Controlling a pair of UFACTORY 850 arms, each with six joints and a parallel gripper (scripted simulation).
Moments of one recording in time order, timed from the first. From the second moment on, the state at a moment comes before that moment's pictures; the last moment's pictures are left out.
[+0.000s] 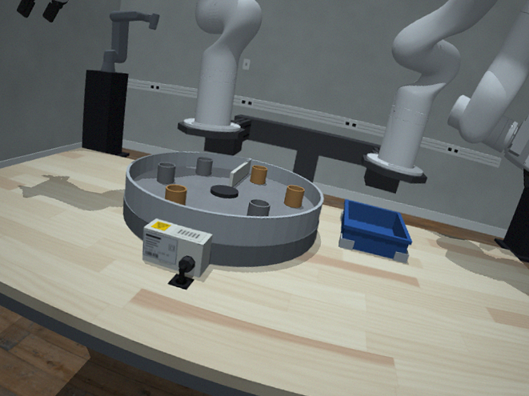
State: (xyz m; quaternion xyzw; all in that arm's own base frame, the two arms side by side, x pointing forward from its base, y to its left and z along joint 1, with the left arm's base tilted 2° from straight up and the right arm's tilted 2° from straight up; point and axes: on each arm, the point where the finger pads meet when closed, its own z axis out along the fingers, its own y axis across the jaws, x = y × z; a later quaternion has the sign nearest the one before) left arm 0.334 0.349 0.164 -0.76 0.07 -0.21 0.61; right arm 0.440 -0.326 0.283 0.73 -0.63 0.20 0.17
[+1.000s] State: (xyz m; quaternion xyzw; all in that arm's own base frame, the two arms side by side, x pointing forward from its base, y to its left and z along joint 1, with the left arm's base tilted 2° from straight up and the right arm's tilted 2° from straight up) left arm 0.367 0.200 0.135 -0.84 -0.12 -0.08 0.53; right arm 0.195 -0.442 0.377 0.69 -0.70 0.03 0.19
